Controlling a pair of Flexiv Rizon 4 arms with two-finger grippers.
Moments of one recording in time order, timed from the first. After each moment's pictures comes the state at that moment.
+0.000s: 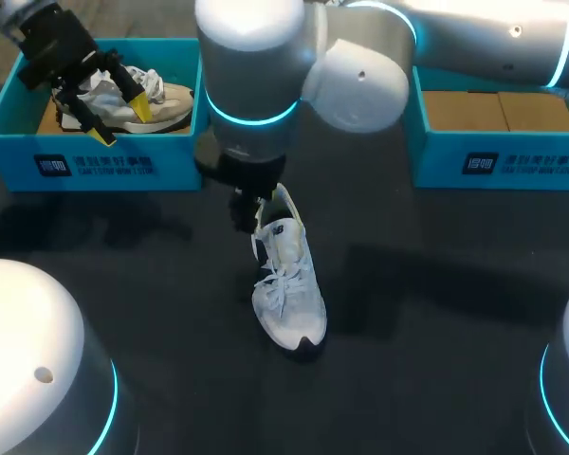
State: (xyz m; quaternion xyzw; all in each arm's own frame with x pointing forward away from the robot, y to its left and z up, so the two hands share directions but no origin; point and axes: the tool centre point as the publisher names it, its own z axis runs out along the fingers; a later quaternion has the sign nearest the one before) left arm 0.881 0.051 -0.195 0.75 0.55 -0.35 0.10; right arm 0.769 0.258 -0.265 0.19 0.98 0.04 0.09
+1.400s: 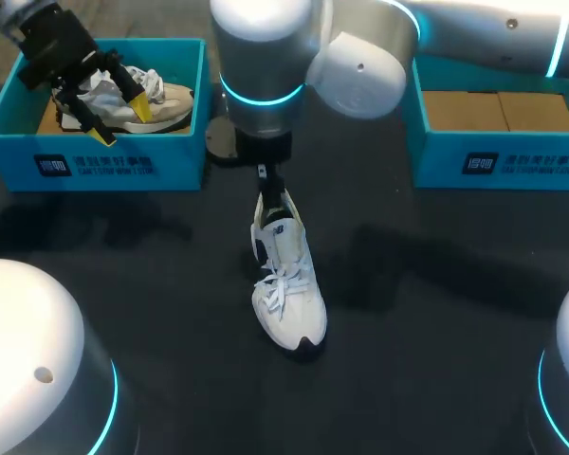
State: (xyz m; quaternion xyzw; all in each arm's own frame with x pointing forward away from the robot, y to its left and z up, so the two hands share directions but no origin) left arm 0.881 0.051 -0.195 0.75 0.55 -0.35 0.10; right arm 0.860 0.241 -0.277 -0.06 0.99 0.00 0.14
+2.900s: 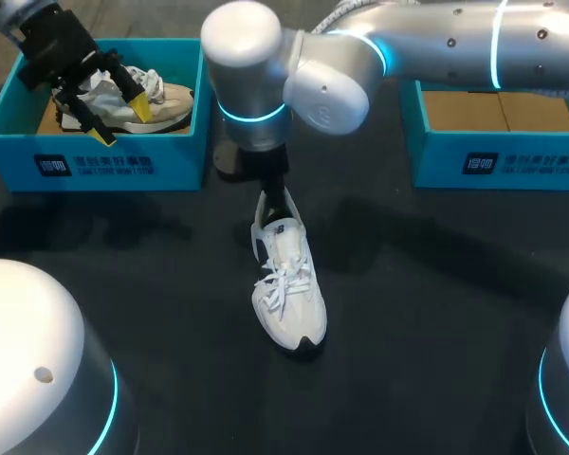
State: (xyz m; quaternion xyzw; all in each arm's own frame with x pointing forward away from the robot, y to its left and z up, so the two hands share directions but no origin) left arm 0.881 0.051 -0.195 0.75 0.55 -0.35 0.10; right arm 0.911 0.229 -0.374 -0.05 0.99 -0.05 0.09
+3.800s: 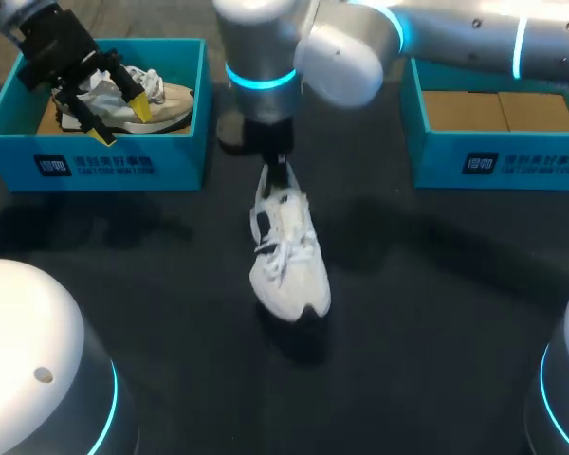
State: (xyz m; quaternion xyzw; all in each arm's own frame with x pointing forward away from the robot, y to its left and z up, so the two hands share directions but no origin) left arm 0.881 0.051 -0.195 0.75 0.55 -0.35 0.10; right arm 0.910 0.221 -0.319 0.01 1.00 -0.02 0.07
